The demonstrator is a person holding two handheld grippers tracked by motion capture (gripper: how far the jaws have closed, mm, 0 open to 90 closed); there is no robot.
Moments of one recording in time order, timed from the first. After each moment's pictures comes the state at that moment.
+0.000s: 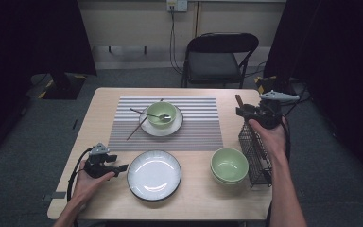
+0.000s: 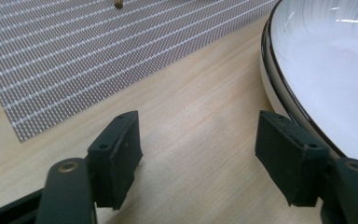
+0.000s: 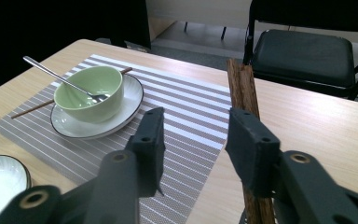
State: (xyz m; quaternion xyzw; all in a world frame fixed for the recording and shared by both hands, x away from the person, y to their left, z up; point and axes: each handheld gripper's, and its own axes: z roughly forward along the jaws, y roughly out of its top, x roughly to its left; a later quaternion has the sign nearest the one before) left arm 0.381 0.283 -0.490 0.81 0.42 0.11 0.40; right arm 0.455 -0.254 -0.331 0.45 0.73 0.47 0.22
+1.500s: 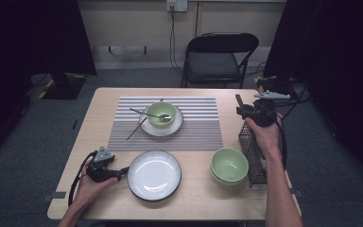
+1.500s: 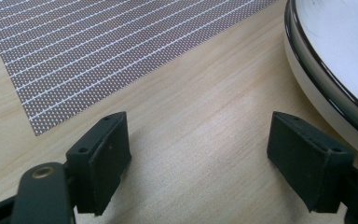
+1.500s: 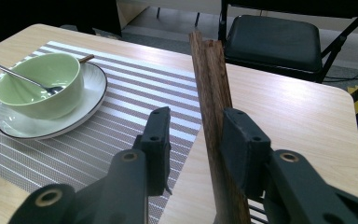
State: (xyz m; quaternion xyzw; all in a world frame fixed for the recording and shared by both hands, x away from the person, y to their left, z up) left arm 0.374 0.277 -0.502 0.82 0.41 0.18 0.37; right arm 0.476 -0.251 -0.349 0.48 0.72 0.42 0.25
